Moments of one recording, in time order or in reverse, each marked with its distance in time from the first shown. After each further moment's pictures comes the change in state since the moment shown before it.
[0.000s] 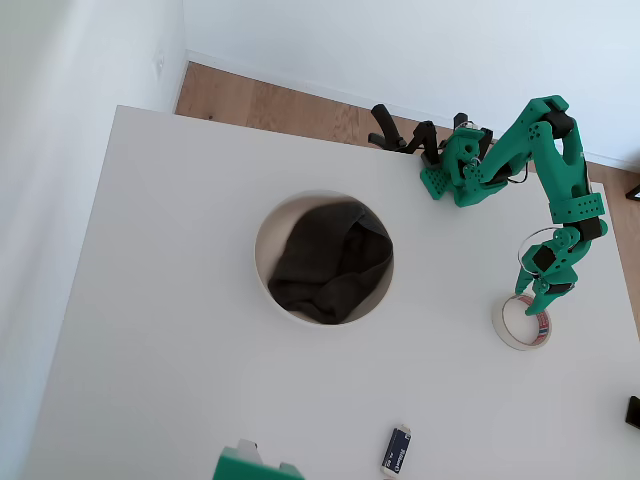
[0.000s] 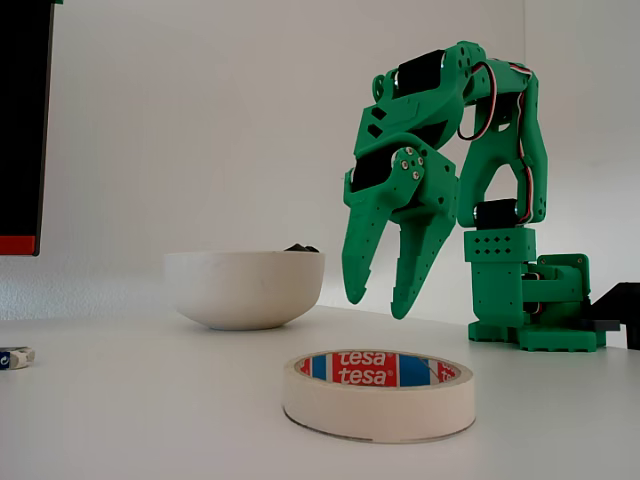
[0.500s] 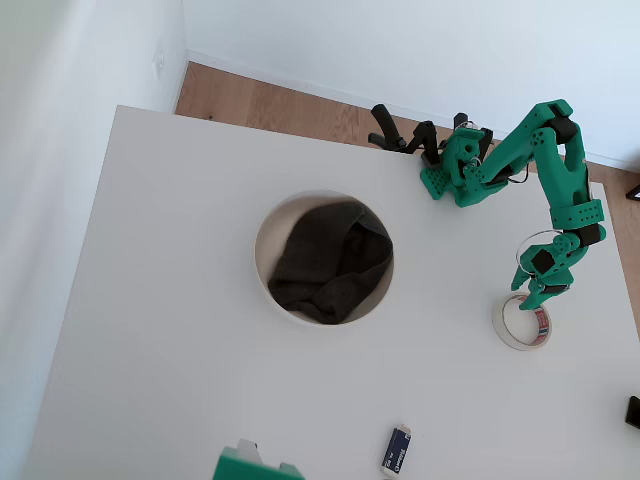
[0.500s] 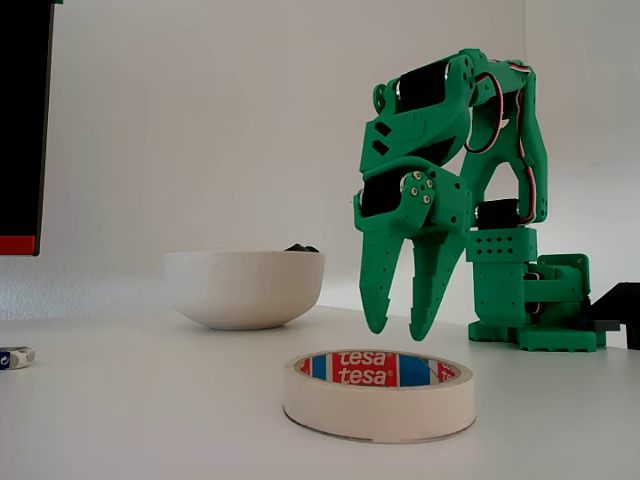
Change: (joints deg) arm -2.5 -3.2 0.0 0.7 3.6
